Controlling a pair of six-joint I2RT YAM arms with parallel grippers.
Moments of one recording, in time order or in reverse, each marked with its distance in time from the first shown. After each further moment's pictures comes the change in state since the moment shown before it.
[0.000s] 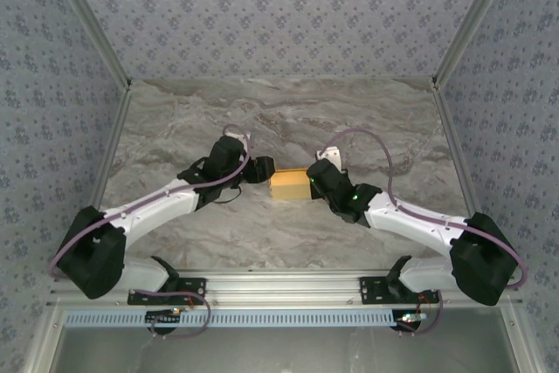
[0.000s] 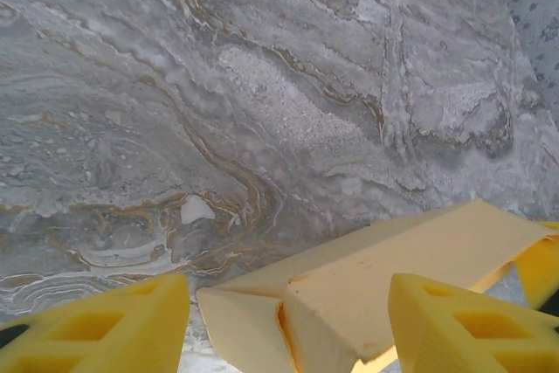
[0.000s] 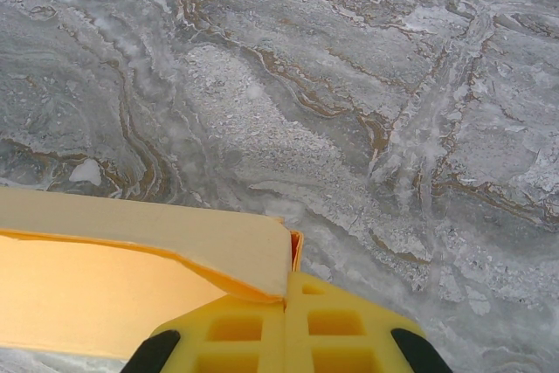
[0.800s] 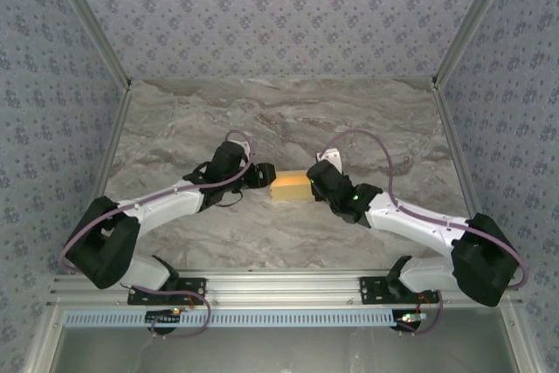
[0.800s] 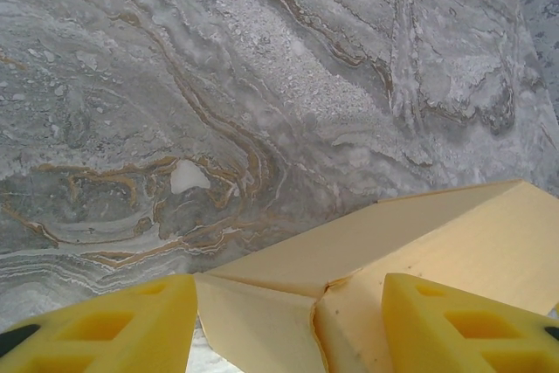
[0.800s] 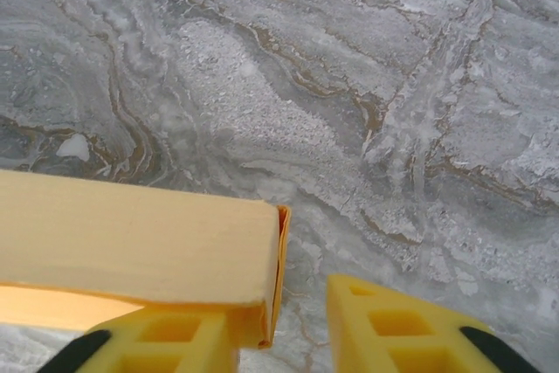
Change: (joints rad) left arm 0.015 0.060 -0.073 0.111 0.082 -0.041; right arm 0.002 -0.011 0.003 -0.056 -0.013 -0.006
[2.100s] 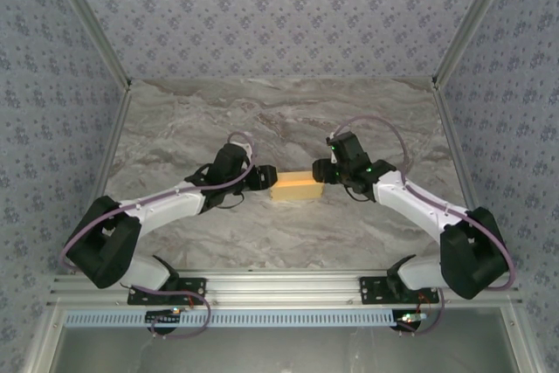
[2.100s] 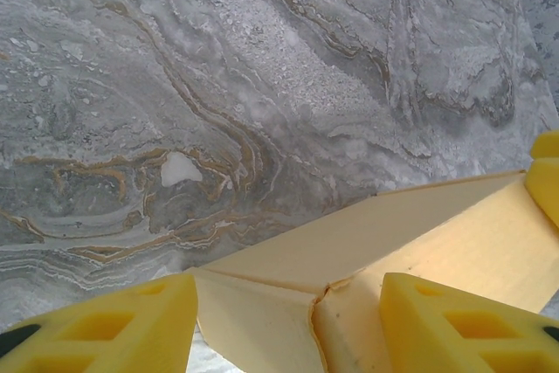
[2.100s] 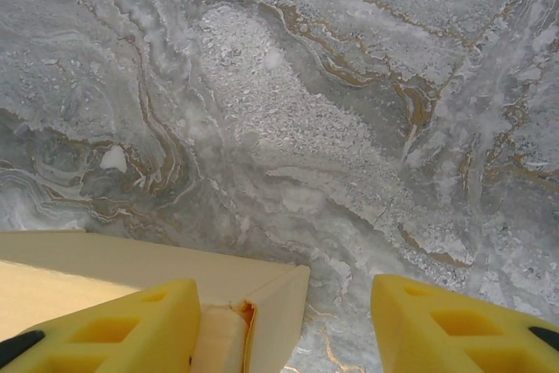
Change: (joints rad) left arm -0.022 0.002 -0.014 0.015 -0.008 0.000; right arm -0.292 0.070 0.099 -0.042 -0.454 -0.064
